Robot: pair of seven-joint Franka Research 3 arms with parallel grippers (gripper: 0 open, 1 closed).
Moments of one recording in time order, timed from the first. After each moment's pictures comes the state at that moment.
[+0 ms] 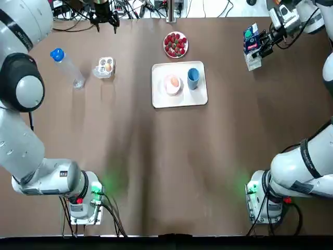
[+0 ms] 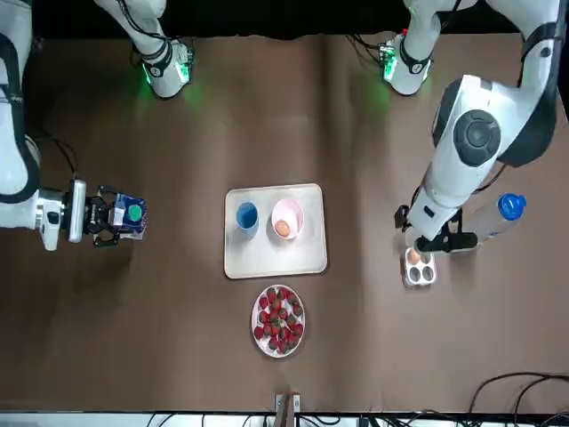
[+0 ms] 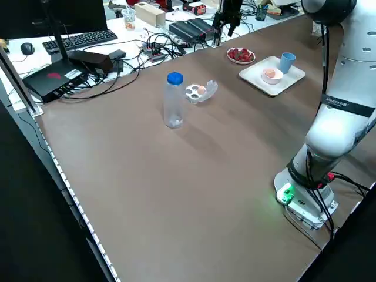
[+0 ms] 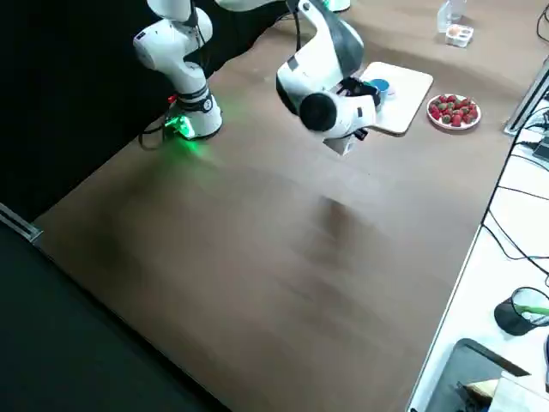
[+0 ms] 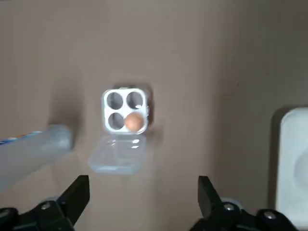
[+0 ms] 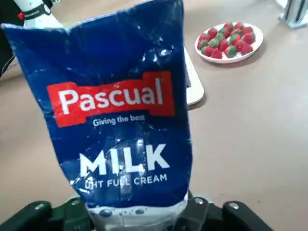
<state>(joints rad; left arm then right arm) 0.01 0.28 -0.37 -1.62 0.26 1.83 -0.41 -0.19 0.34 -0.04 -1.86 0.76 1.75 -1.94</state>
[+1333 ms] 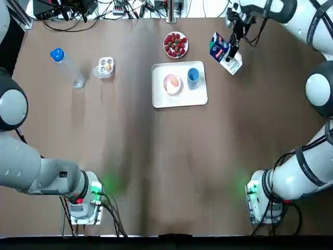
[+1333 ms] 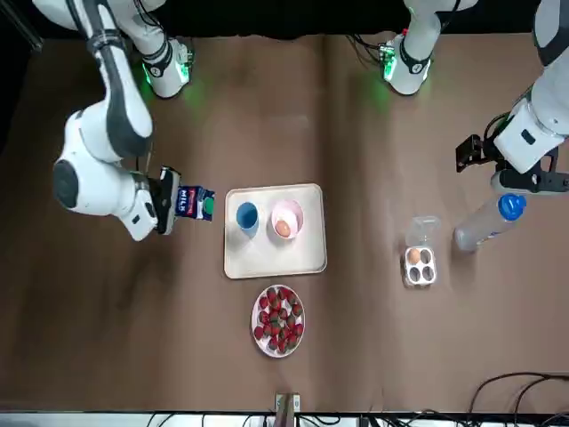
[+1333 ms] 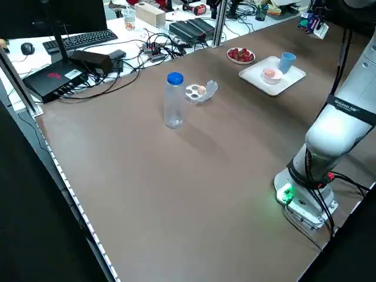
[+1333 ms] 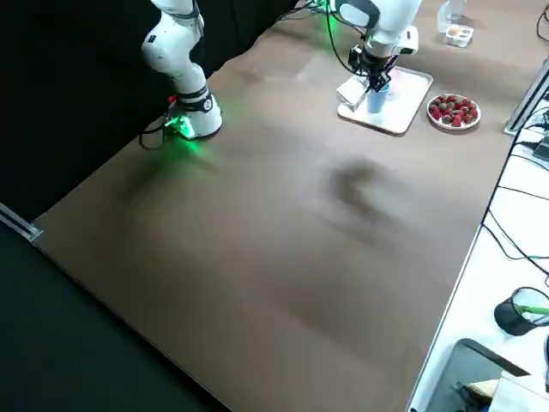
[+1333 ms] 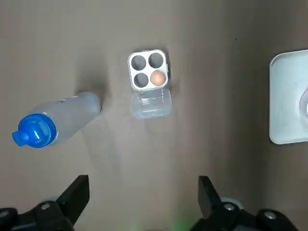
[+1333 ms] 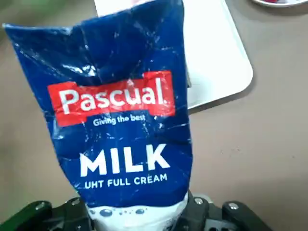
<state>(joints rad) -0.02 0.05 -0.11 -1.59 0.02 1.56 -0.04 0.28 0.26 -0.04 -1.82 0.35 1.84 -1.19</state>
